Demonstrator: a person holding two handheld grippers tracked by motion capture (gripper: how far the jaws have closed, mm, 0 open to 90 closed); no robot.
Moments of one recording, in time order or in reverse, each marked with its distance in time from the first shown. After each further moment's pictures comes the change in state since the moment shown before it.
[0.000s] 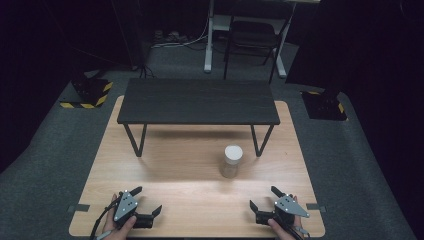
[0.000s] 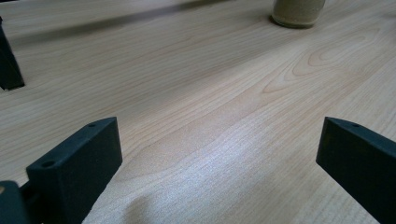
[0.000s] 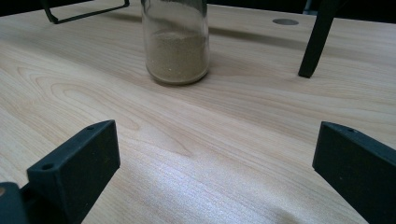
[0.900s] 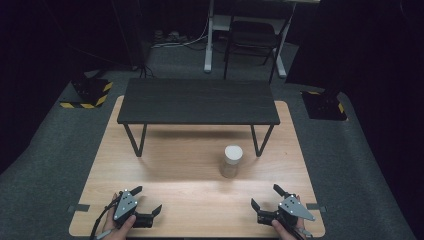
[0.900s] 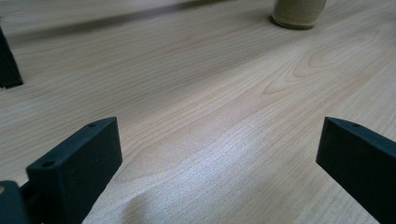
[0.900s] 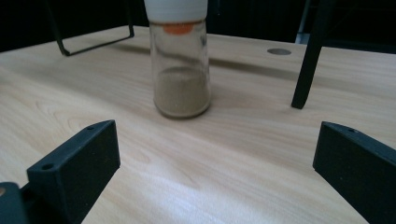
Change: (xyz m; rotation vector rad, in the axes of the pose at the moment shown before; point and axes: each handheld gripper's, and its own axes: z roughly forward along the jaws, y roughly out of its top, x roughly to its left) left arm 0.002 0.001 0.001 0.001 -0.005 -0.014; right arm 0.005 0.005 -0.012 -0.091 -0.005 0.017
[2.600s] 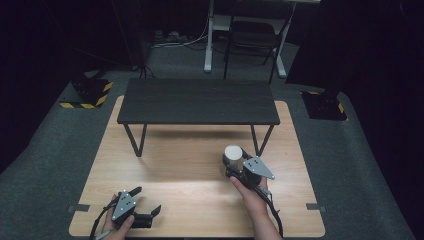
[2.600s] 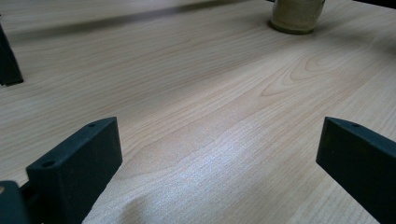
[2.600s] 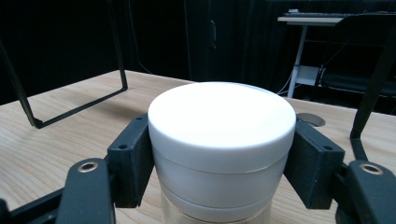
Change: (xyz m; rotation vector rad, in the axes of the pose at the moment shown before) left arm 0.002 -0.003 -0.003 -0.013 -0.008 -0.021; right arm 0.041 0.053 0.126 -0.102 -0.042 -0.008
